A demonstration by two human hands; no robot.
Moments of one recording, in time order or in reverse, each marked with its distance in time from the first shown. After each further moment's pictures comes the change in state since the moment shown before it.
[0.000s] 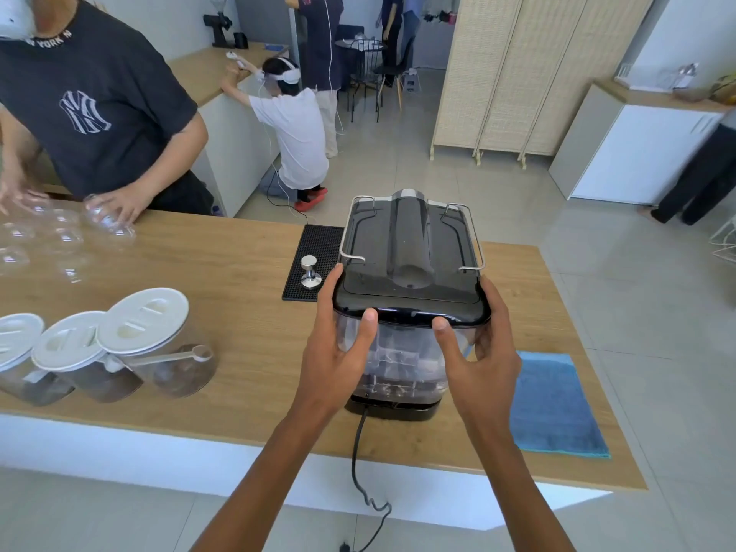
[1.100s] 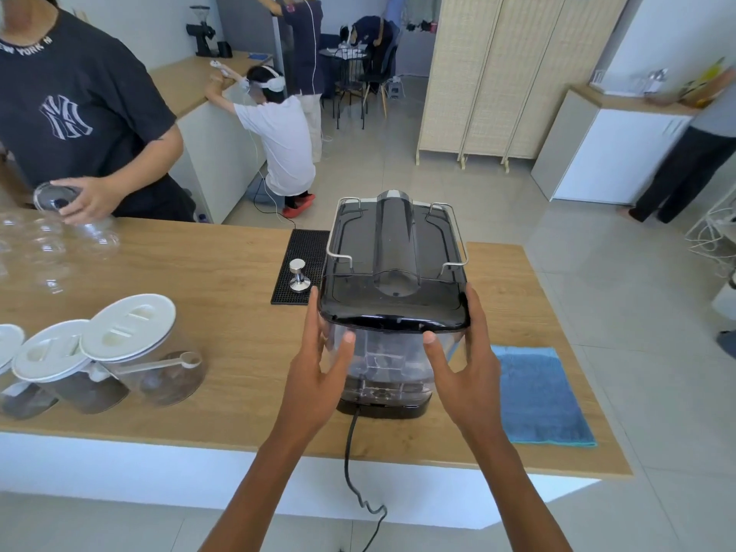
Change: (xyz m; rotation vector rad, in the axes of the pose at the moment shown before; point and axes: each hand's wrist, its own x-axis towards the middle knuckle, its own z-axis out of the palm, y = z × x) left_hand -0.017 -0.033 -0.004 0.063 -0.065 -0.041; right_hand -0.010 0.026 -0.012 -0.144 -0.149 0.010
